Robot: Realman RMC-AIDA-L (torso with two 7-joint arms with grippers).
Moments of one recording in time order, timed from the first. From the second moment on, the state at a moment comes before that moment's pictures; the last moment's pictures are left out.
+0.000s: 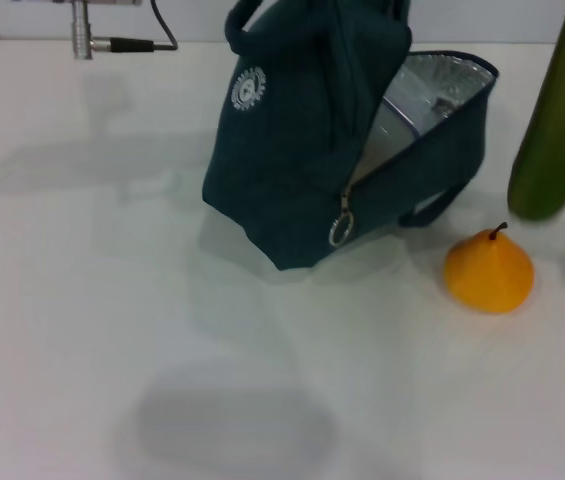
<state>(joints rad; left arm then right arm) -0.83 -2.02 0.85 0.87 1.84 1.51 -2.33 0.59 1.91 -0.59 -0.78 -1.75 -1.96 1.79</state>
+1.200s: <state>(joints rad) -0.84 -2.03 0.84 0.81 1.78 1.54 -2.37 0.68 2.02 -0.61 -0.21 -1.48 -1.67 0.86</state>
